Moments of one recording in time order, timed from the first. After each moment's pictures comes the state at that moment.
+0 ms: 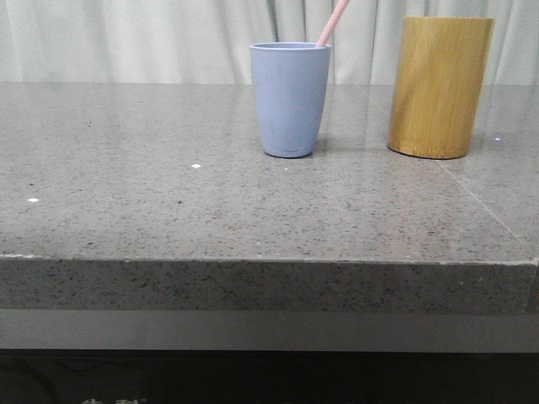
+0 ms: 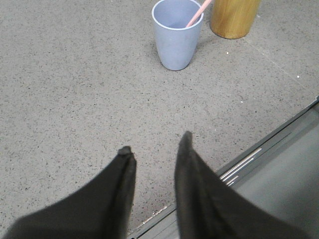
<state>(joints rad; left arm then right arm) -0.58 0.86 -1.16 -0.01 1.00 0.09 0.27 0.61 -0.93 -0.02 0.95 0.10</state>
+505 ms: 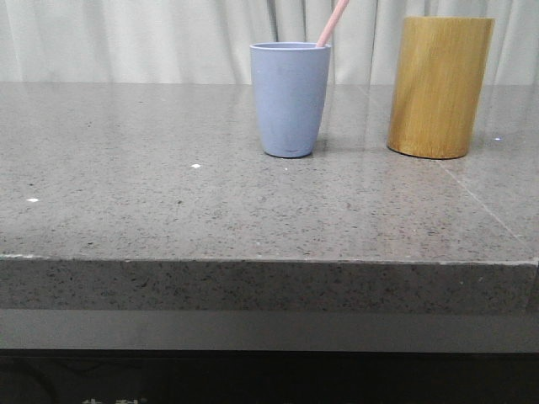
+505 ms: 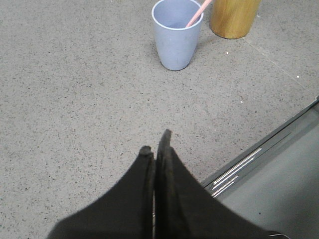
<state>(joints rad) -0.58 0.86 -1.16 -0.01 1.00 0.09 0.27 0.61 -0.93 -0.01 0.93 0.10</state>
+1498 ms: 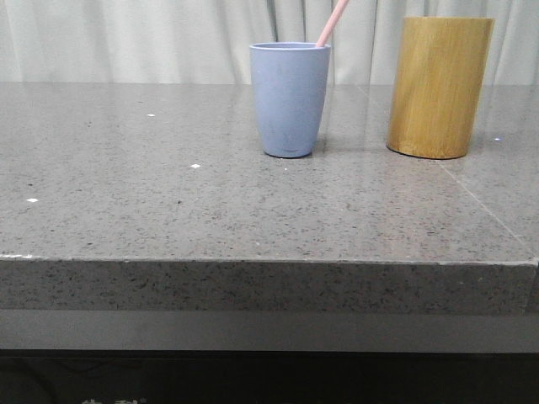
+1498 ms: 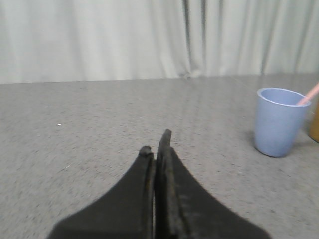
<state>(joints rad) -0.23 0.23 -0.34 -0.10 0.22 0.09 0.27 0.61 -0.93 -0.01 0.93 0.10</state>
